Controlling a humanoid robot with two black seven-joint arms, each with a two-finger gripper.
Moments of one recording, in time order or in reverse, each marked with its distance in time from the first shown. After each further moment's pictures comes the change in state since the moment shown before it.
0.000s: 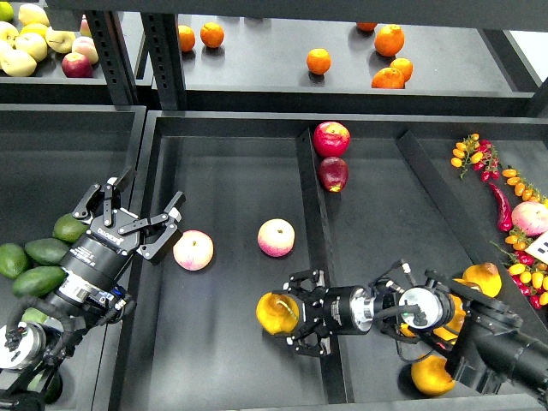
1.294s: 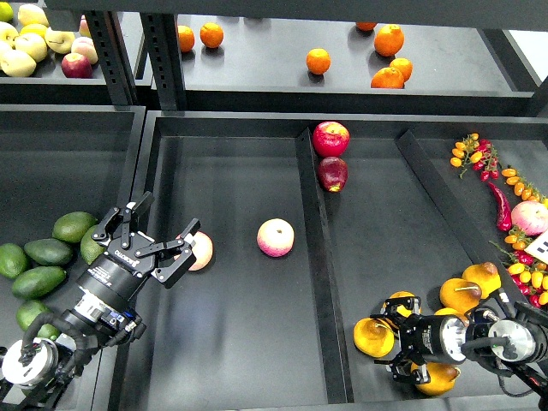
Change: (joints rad) left arm 0.021 -0.005 0.033 0.023 0.020 0.000 0.002; right arm 0.002 0.014 0.025 -0.008 -0.044 -0.049 0.001
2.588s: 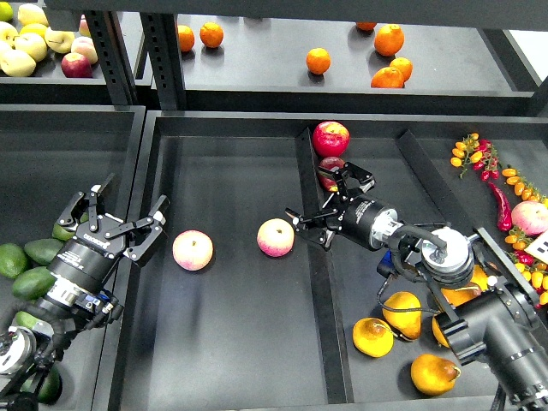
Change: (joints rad) left arm -0.039 0.006 -0.147 -0.012 0.000 0.000 -0.001; right arm -0.033 0.512 0.941 0.124 0.006 -0.280 0.000
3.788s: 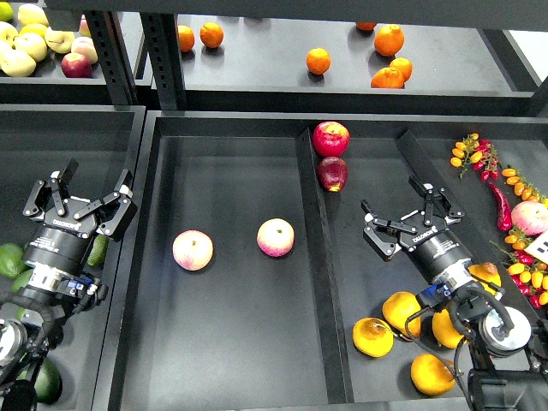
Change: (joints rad) left arm 0.051 -0.040 -0.029 0.019 0.041 0.000 -0.126; right arm -0.324 0.002 0.201 0.000 0.176 0.468 0.105
